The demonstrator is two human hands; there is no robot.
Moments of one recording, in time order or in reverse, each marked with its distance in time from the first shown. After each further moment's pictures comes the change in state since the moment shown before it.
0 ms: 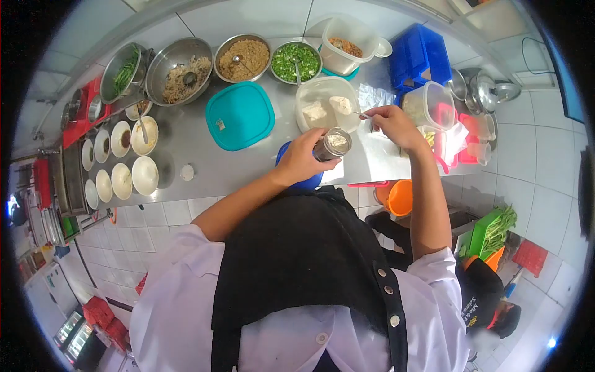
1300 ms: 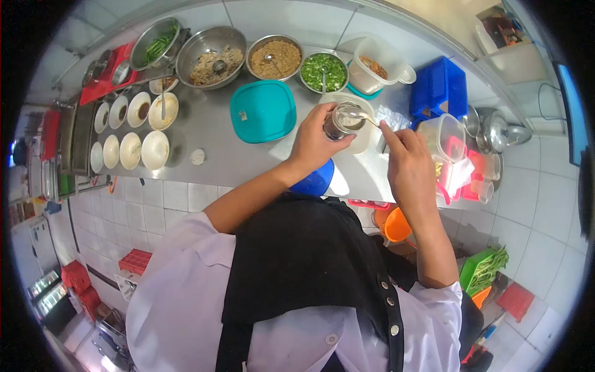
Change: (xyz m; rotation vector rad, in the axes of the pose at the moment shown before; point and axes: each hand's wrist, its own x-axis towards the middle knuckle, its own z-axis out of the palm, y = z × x) left_hand 0.036 0.033 -0.021 -0.096 0.441 0.033; right_hand -0.105 -0.127 0.031 -0.843 0.544 -0.579
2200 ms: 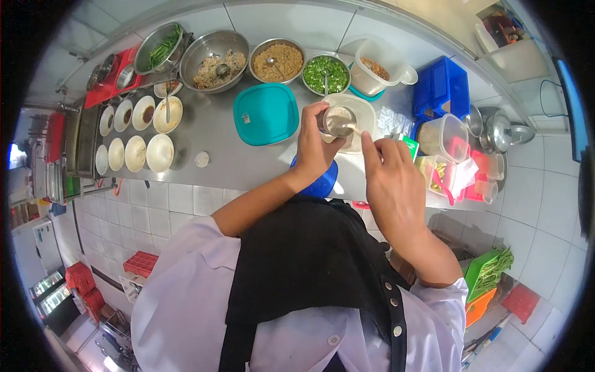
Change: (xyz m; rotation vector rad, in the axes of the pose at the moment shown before) left_hand -0.012 -0.010 0.009 0.080 0.187 0.157; right_hand 0.005 -0.056 -0.027 -0.154 -0.080 -0.096
